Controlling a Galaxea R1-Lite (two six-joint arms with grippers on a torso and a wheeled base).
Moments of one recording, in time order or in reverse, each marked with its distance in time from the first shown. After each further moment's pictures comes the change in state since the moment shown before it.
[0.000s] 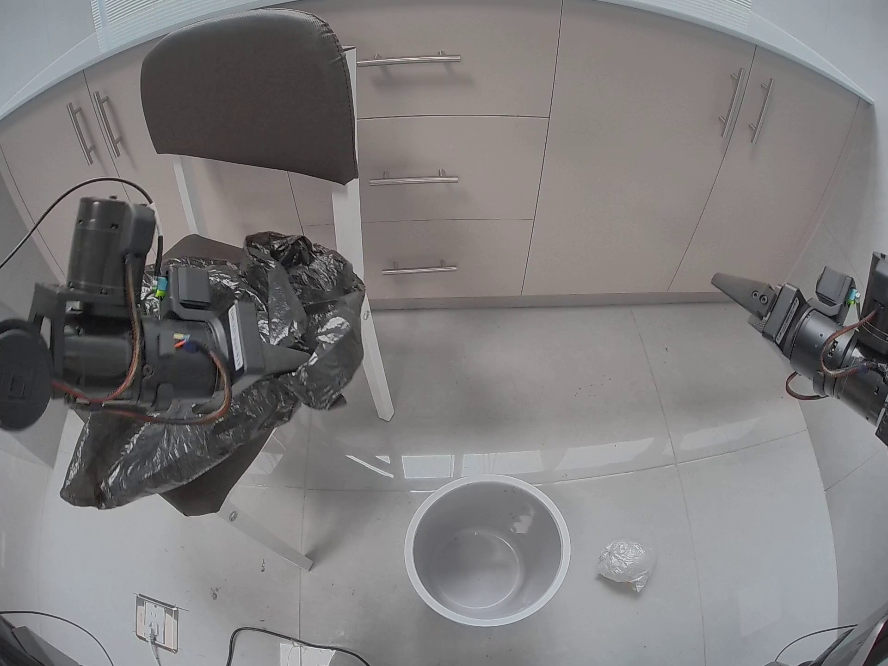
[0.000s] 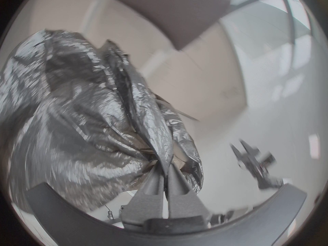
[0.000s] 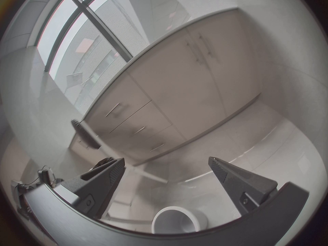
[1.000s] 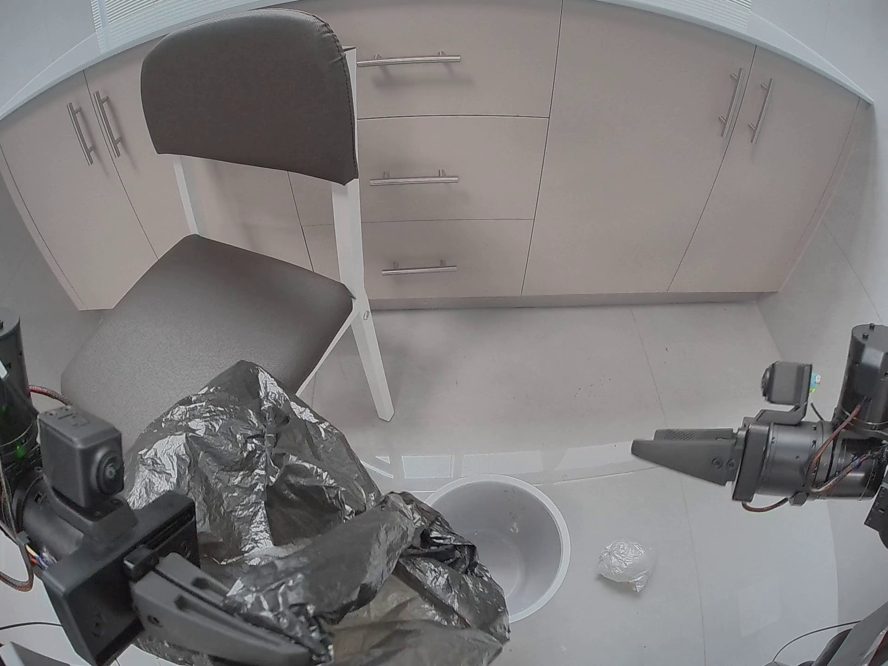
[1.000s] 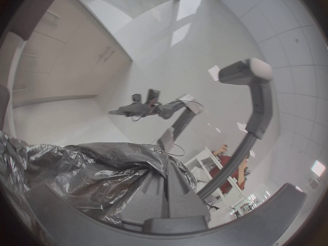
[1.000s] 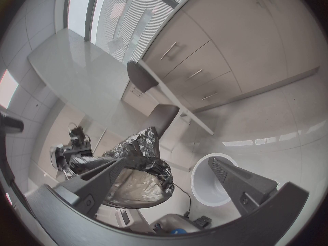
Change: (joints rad) left arm -0.190 -0.386 0.411 -0.228 -0.778 0.372; right arm 0.259 -0.065 0.201 0.010 0.397 -0.093
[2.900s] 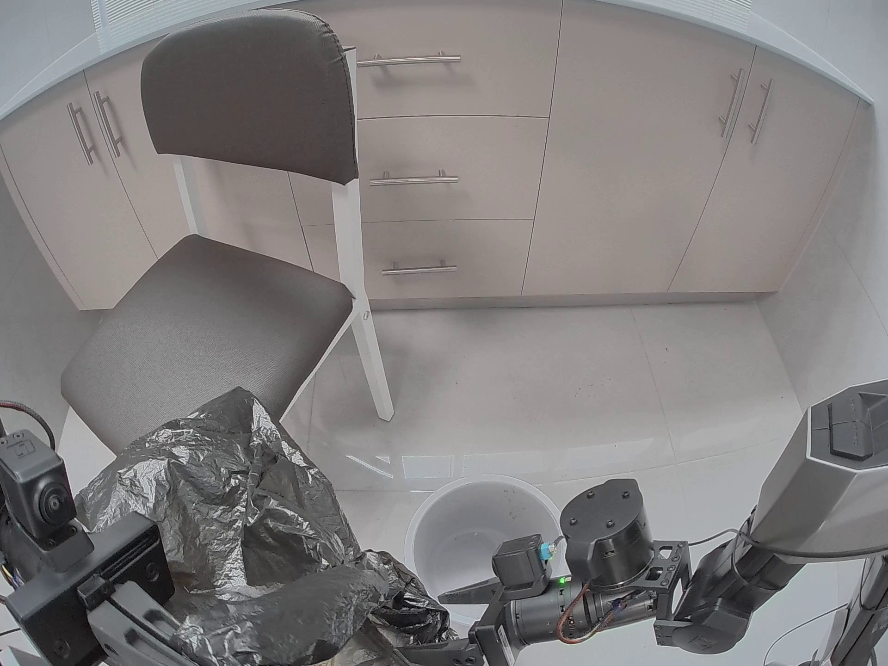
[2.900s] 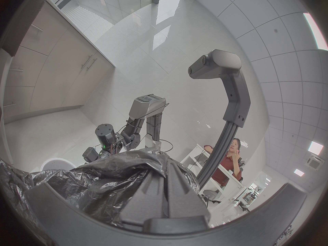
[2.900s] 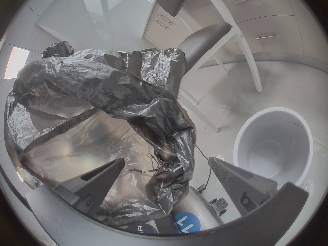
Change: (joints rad) left arm 0.038 -0.086 0.097 -0.133 -0.130 0.001; right arm 0.501 0.682 -0.103 -0.317 -0.051 -0.116
